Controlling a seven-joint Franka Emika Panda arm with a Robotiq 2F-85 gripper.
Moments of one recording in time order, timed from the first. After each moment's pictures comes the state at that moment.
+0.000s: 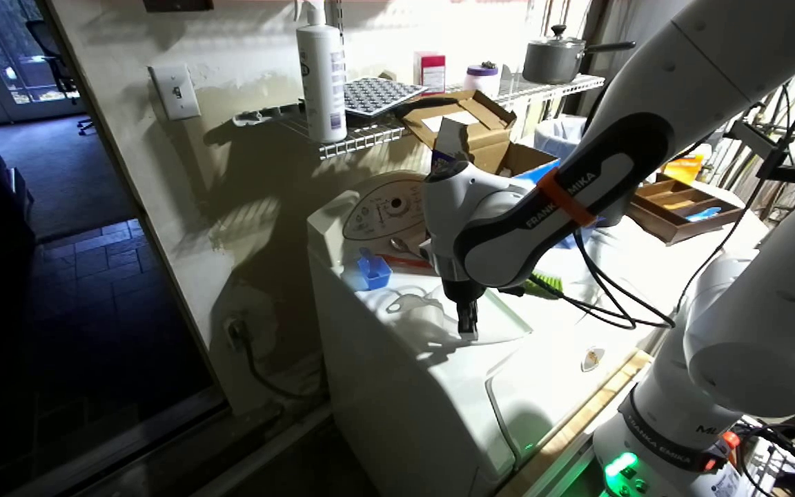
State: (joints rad) arm 0.25 -0.22 0.16 -2.74 -0.10 2.30 -0.24
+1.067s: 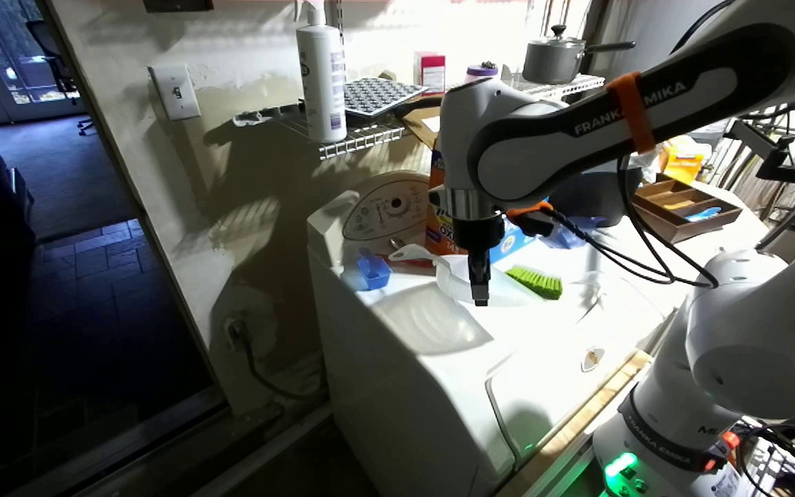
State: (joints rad) arm 0.28 -0.50 0.10 -2.65 0.05 1.95 -0.39
